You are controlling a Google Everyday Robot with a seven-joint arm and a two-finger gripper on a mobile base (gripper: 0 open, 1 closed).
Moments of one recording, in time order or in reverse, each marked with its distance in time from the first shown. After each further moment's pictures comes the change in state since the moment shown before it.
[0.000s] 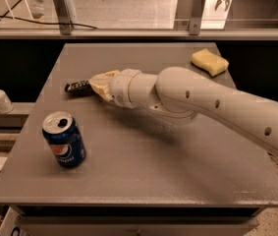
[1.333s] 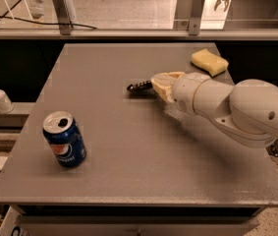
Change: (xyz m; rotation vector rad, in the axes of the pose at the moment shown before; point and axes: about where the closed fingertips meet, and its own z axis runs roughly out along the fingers) arm 0.036 -0.077 -0.153 0.278 0.060 0.024
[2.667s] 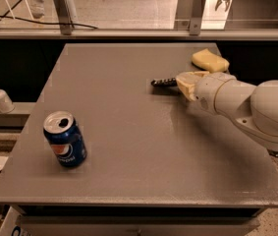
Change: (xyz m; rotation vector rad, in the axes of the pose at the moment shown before) arm 0.028 -0.056 -0.035 0.146 0.076 0.028
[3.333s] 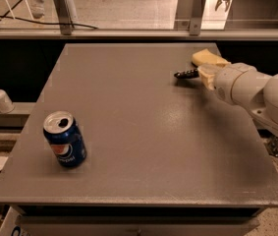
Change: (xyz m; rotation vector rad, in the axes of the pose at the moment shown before) arm 0.008 -0.066 -0.008 0.149 0.043 -0.040
